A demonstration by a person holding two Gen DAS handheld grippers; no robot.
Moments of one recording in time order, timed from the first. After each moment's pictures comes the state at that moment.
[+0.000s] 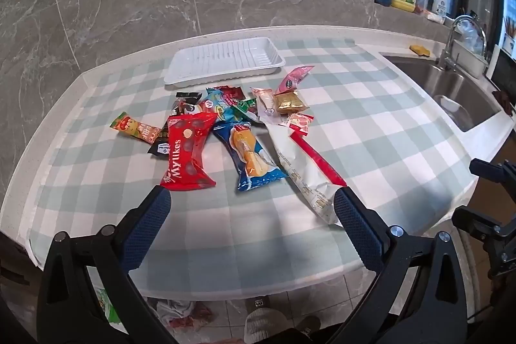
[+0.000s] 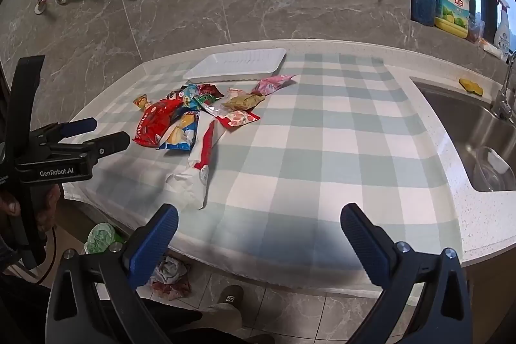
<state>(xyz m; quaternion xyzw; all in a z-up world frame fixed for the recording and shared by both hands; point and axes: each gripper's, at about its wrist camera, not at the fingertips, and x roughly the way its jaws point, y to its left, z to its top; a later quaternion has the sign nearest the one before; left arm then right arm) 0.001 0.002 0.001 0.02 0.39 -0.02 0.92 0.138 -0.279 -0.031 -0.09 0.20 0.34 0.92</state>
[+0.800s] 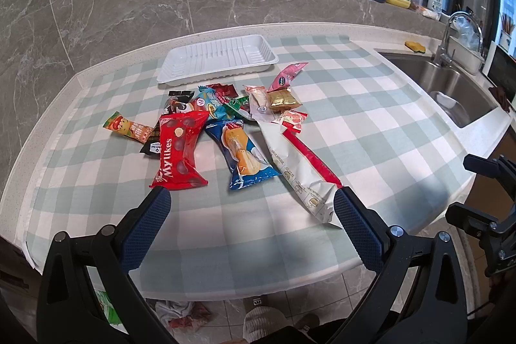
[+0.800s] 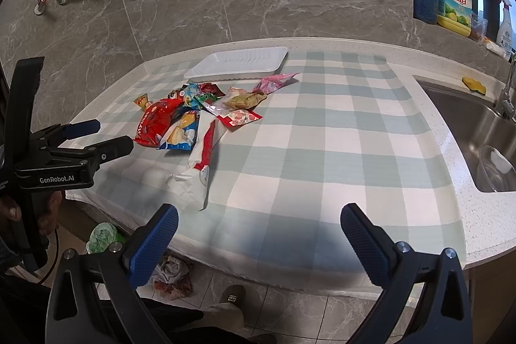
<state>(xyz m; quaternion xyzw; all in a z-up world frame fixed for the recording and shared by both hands) 0.002 -0.010 -0.003 0.04 0.39 -0.02 0.92 0.142 -0.277 -0.032 -0.09 0.20 0.34 0.91</state>
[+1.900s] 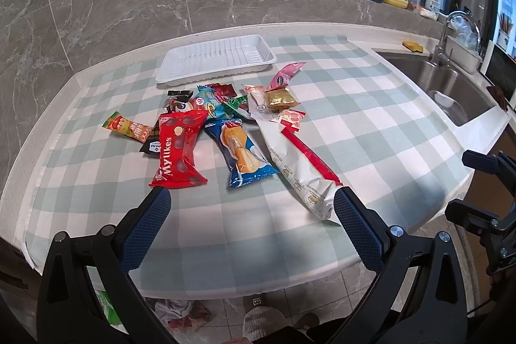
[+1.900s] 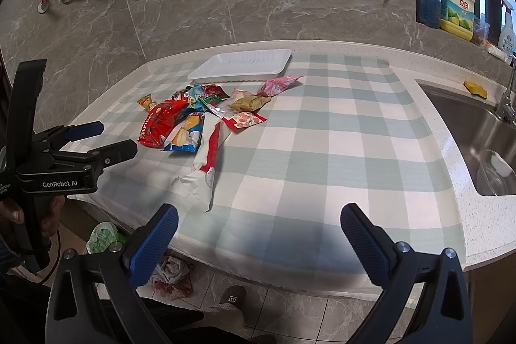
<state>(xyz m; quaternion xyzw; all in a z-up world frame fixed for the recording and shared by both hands) 0.001 -0.010 -0.005 0.04 0.39 -0.02 0.92 0.138 -0.271 -0.031 -0.09 0.20 0.34 0.91</state>
